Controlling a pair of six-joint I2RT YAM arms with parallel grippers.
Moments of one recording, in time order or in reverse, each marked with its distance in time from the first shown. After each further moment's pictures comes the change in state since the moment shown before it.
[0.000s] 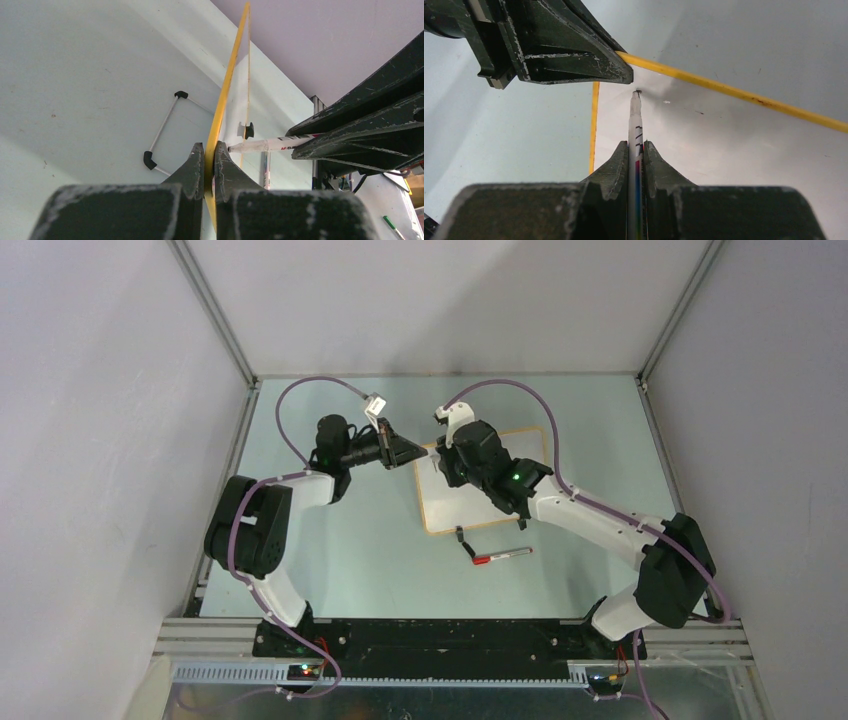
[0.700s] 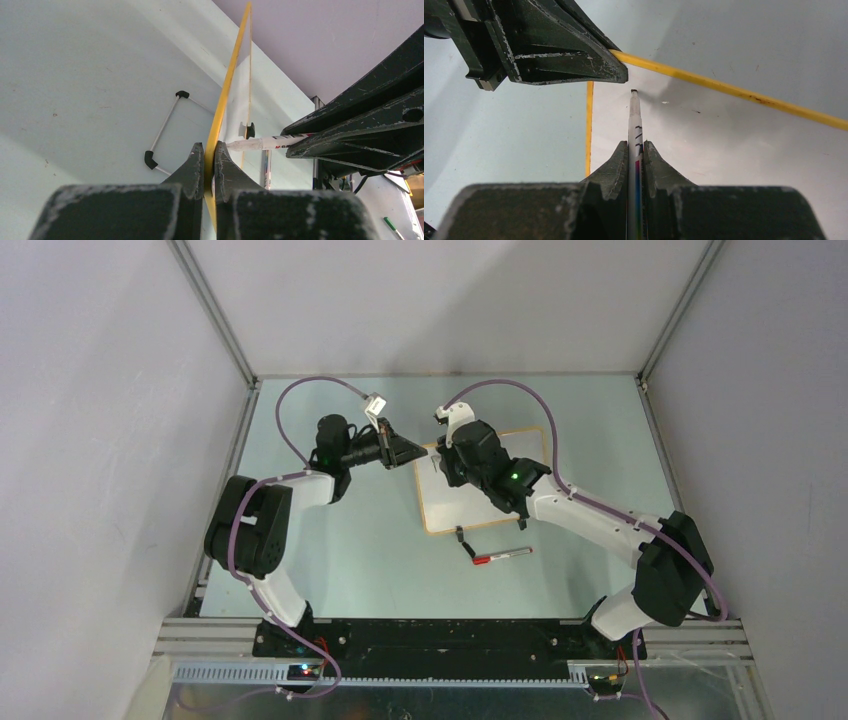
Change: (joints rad) left arm 0.000 0.000 0.002 -0.006 -0.004 0.002; right arm -0.006 0.013 0.000 0.000 0.013 0.002
